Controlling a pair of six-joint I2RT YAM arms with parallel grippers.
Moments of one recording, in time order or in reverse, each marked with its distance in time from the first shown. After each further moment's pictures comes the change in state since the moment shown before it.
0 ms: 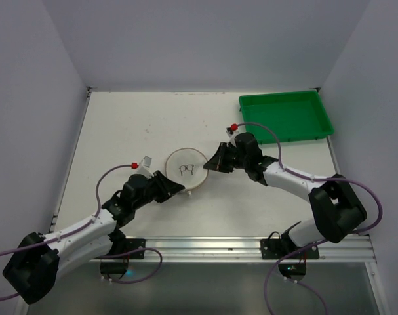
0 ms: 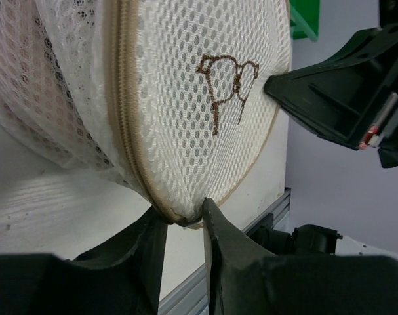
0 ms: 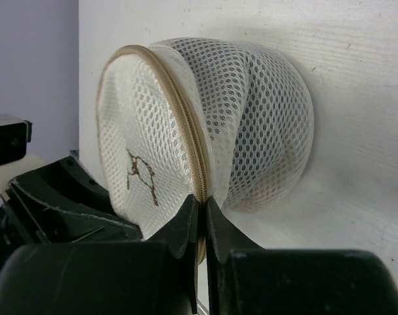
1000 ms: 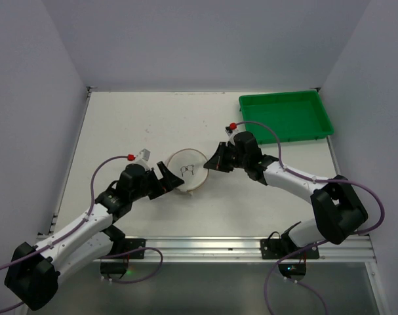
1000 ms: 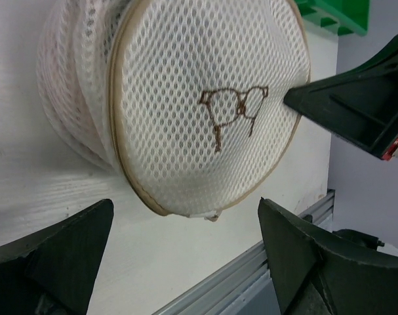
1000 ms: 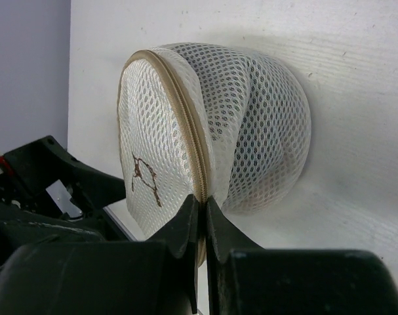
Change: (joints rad) left arm 0.107 -0.068 0.184 -0.352 0.028 0.196; right arm 0.006 -0.017 0.015 -0.044 0.030 -0.055
